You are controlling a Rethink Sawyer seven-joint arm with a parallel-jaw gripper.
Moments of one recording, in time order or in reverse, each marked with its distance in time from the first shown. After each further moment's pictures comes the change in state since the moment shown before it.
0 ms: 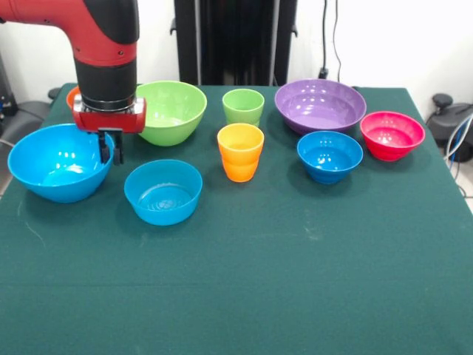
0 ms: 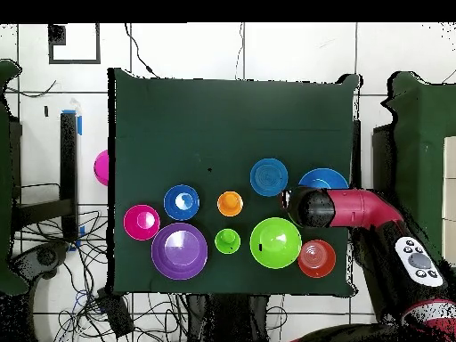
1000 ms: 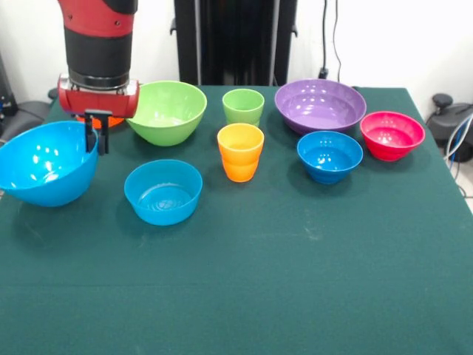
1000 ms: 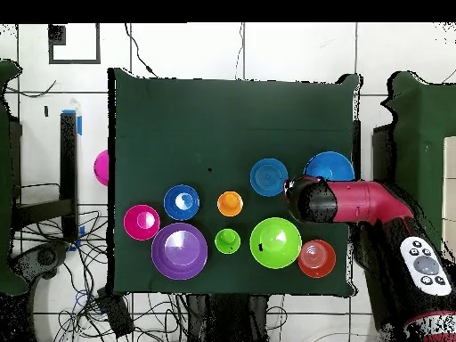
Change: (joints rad) arm 0.045 -0.119 0.000 0.008 0.006 0.000 0.000
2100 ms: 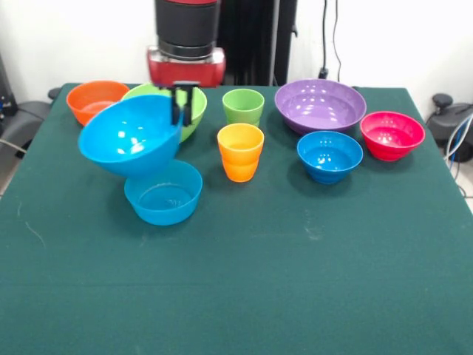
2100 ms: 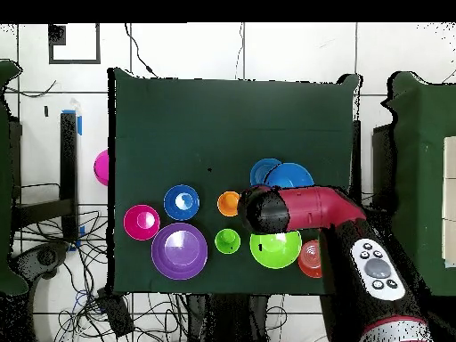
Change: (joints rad) arm 0.158 -0.102 -0.032 0.177 0.131 -0.011 0.044
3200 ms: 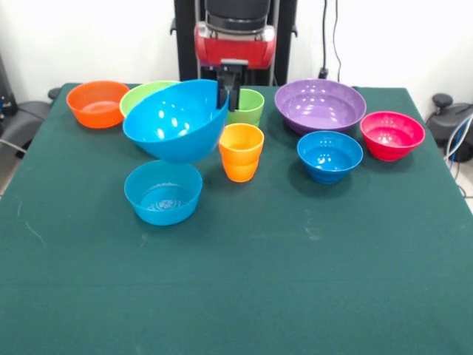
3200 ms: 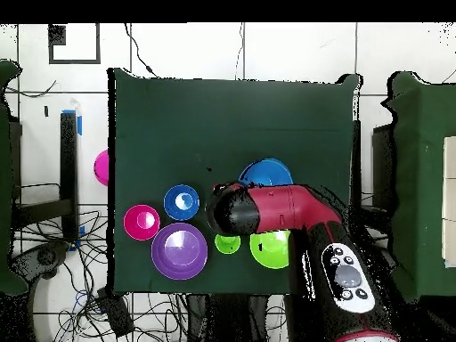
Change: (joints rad) arm 0.112 -0.093 -0.034 0.038 0.137 -0.020 0.106
